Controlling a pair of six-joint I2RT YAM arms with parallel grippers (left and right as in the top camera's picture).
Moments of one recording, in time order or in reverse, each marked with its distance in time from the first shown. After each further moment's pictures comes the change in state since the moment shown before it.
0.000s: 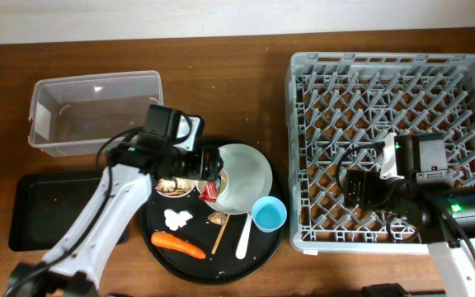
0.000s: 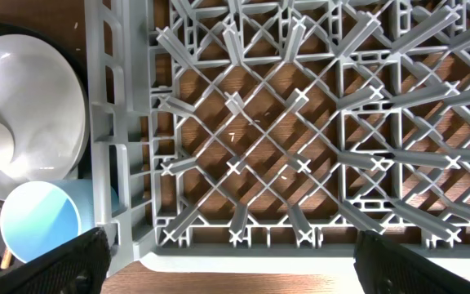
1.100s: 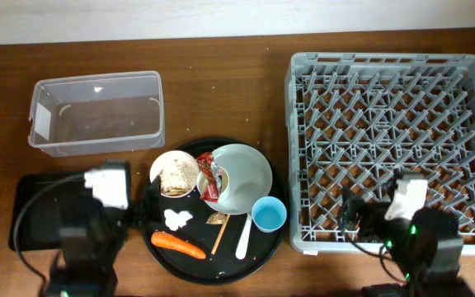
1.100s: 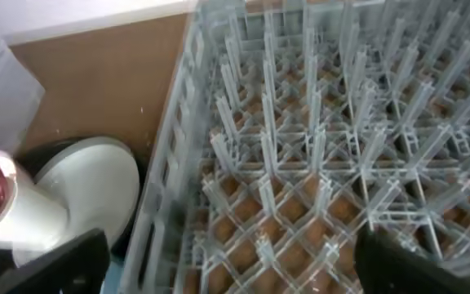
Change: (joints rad) left arm 0.250 -0.877 -0.418 0.103 -0.202 0.110; right arm 0.000 -0.563 -0.427 0.411 -0.045 0.002
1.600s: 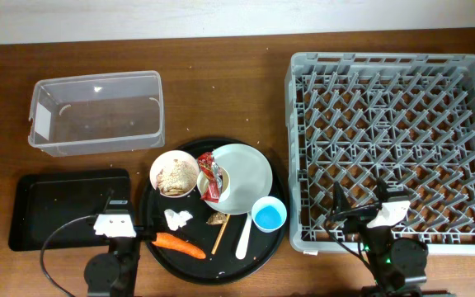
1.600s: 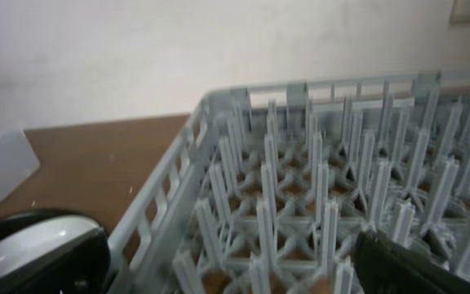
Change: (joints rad) left arm 0.000 -0.609 -0.636 0.476 -0.082 0.000; right arm 0.000 -0.451 -0.632 0.633 0.023 -0.030
